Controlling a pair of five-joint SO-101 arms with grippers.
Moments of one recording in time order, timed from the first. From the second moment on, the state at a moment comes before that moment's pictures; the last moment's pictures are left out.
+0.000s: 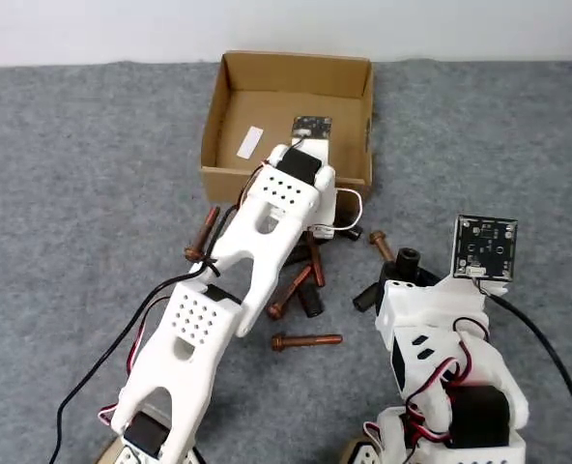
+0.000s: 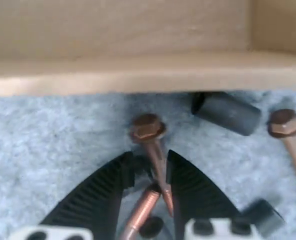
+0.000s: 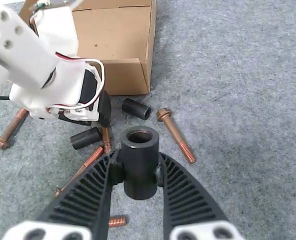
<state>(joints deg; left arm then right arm) 26.4 57.2 -54.1 95.5 33.7 -6.0 -81.1 52.7 74.1 -10.4</state>
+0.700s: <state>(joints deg) 27.5 62.5 -57.1 94.4 34.1 -6.0 -81.1 52.7 74.1 -10.4</state>
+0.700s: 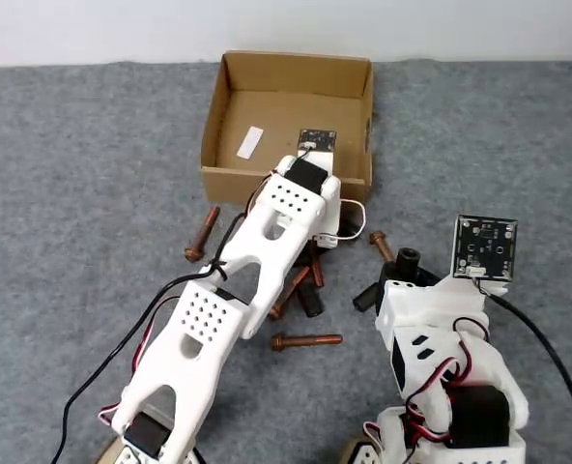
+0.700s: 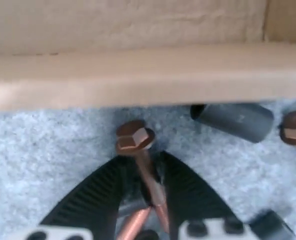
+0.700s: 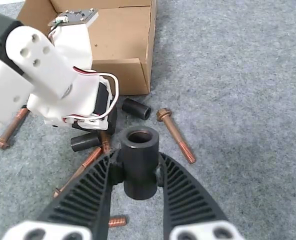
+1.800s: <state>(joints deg) 32.1 17.1 -61.6 99.5 28.4 -6.1 -82.0 41.3 84.2 -5.8</state>
